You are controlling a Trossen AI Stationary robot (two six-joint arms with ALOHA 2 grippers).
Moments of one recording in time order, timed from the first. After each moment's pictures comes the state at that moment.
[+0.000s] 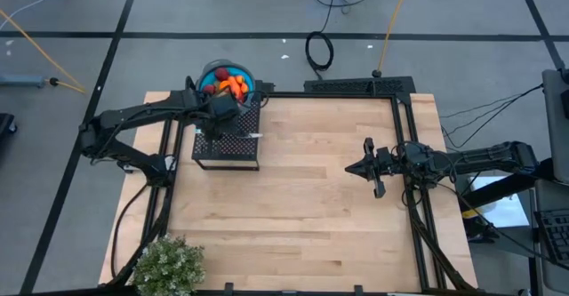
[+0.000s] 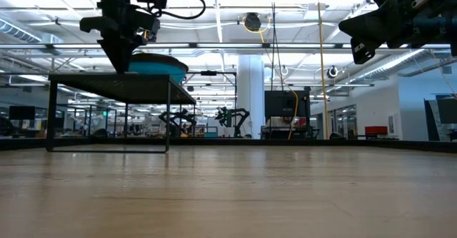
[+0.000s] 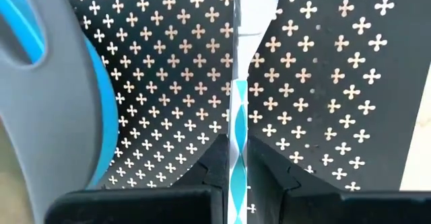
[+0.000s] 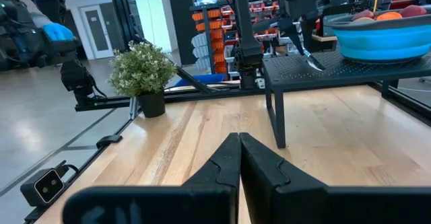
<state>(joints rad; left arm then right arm) 0.39 1.36 1.23 -1.27 -0.14 0.44 0.01 0.54 0.13 0.42 -0.10 0.15</state>
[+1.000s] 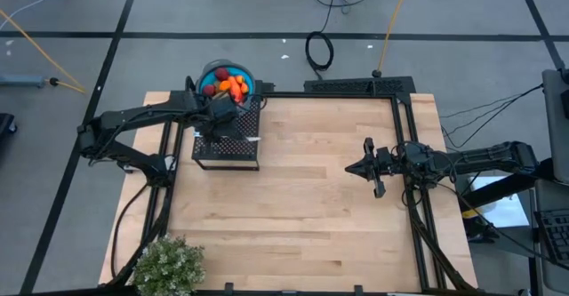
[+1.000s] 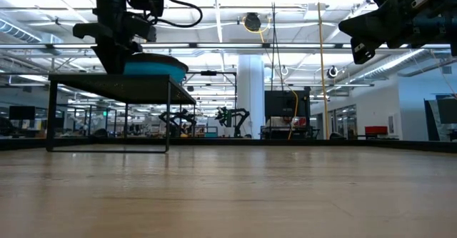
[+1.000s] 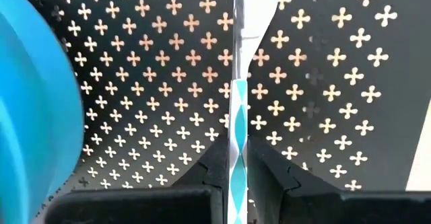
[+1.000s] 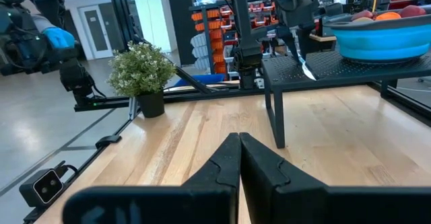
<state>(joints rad) 0.40 1.35 1.16 -1.25 -0.12 0.44 0.01 0.54 0.13 0.42 -0.10 0.15</state>
